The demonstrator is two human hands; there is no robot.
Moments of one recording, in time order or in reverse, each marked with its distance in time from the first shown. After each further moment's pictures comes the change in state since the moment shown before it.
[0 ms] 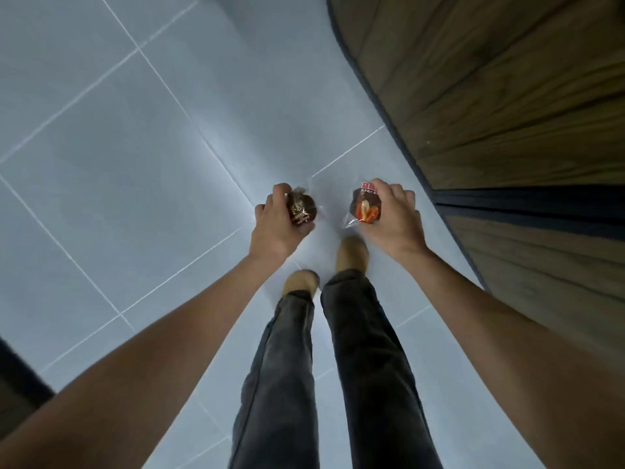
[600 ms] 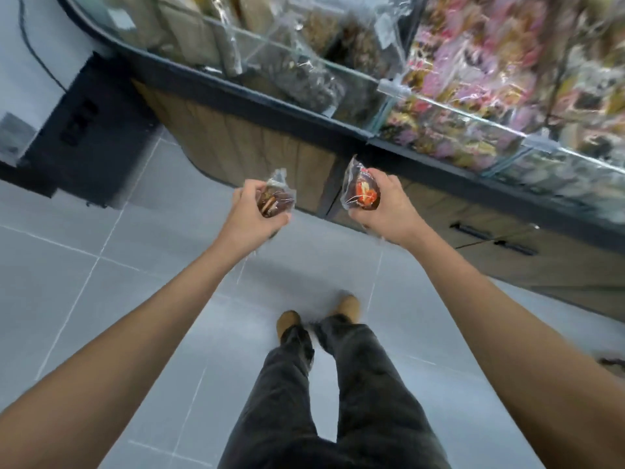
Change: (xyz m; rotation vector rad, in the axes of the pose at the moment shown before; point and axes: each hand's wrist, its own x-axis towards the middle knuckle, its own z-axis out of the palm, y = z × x) left_hand -0.220 0.252 -0.135 0.075 -0.314 0.573; right_hand -0.318 -0.019 -0.269 0.584 0.472 0.313
